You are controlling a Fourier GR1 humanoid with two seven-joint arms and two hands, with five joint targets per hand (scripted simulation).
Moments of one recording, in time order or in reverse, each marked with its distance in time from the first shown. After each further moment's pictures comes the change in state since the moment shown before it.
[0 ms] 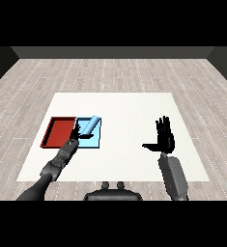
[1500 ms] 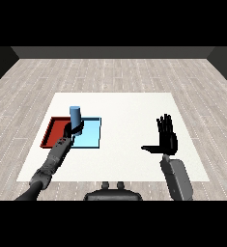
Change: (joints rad) left arm 0.157 0.113 -0.006 -0.392 0.130 -0.146 -0.122; right arm 0.033 -0.053 0.072 -0.188 0.035 -0.100 0.078
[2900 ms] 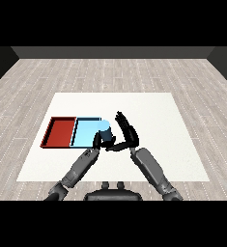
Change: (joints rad) left arm 0.189 -0.284 -0.305 -0.436 0.062 0.118 -0.214; right arm -0.310 0.174 0.347 0.264 0.098 -0.101 0.029
